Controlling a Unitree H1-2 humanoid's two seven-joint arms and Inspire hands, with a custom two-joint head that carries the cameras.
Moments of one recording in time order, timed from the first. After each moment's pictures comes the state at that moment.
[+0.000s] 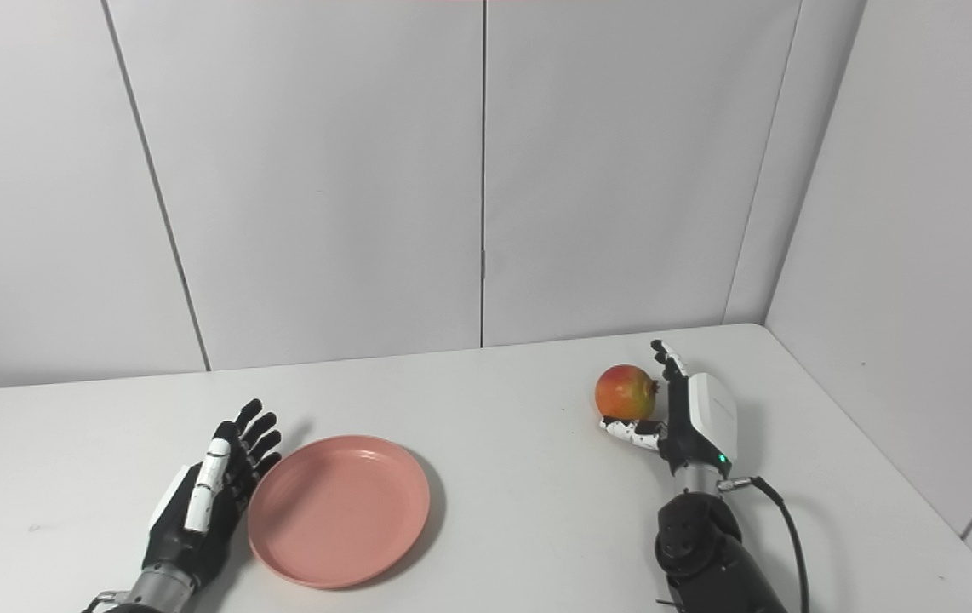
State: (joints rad) left arm -0.37 0.06 0.02 0.43 -0.17 -0.09 -0.24; right arm -0.55 -0.29 0.00 0.79 -0.45 -0.13 -0.52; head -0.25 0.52
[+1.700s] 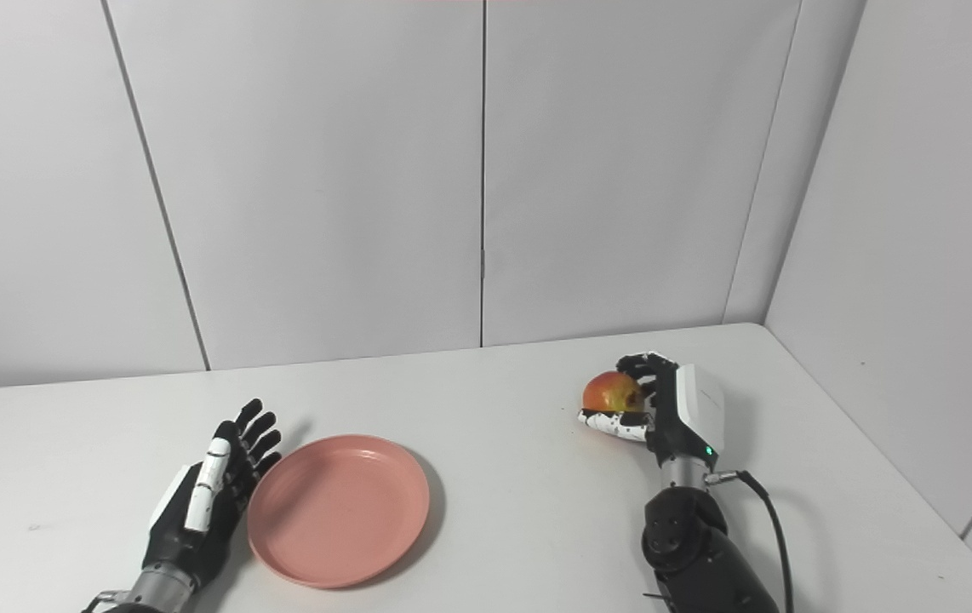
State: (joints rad) left arm -0.37 0.06 0.02 0.43 -0.17 -0.09 -0.24; right arm -0.57 -0.29 0.07 0.81 -0.43 -0.16 -0.56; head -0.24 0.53
